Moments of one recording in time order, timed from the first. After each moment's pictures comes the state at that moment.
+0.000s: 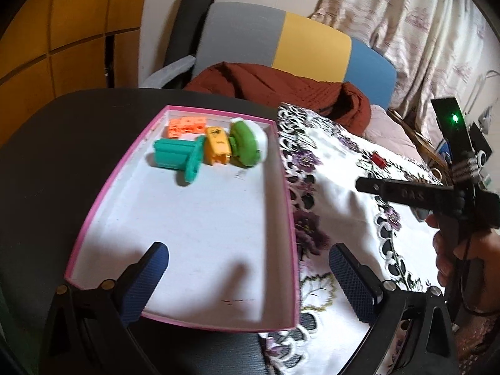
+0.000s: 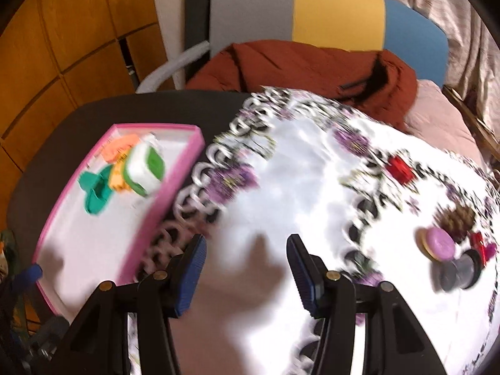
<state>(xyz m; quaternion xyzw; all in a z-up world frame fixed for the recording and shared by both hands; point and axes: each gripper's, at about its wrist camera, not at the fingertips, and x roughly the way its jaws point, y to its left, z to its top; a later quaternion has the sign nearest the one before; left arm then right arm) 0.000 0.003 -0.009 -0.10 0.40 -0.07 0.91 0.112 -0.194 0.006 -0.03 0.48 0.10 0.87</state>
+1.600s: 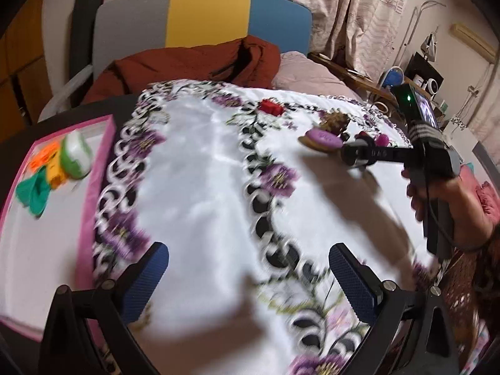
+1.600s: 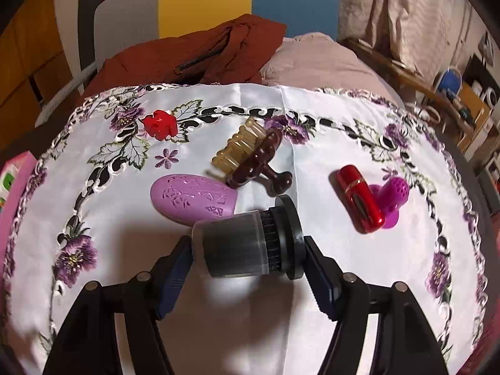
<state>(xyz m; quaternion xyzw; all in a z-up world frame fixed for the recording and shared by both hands) 0.013 -0.176 0.000 0.00 0.44 -0.22 0.87 0.107 -0.442 -0.022 0.02 0.48 -0.06 0.87</state>
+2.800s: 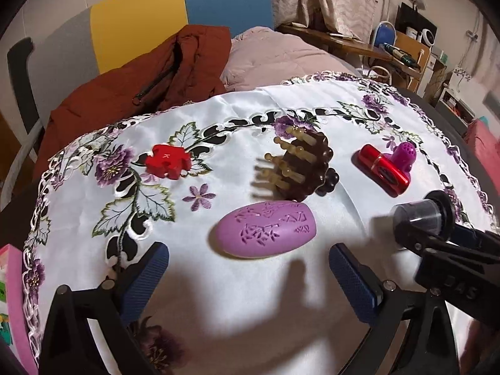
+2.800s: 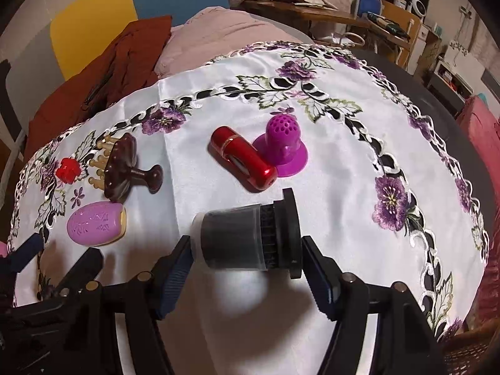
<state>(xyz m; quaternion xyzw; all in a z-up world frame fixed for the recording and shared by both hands) 0.149 -0.391 -0.029 0.11 0.45 -0.22 0.86 0.081 -0.524 -0.028 0.17 0.50 -0.22 0.82</state>
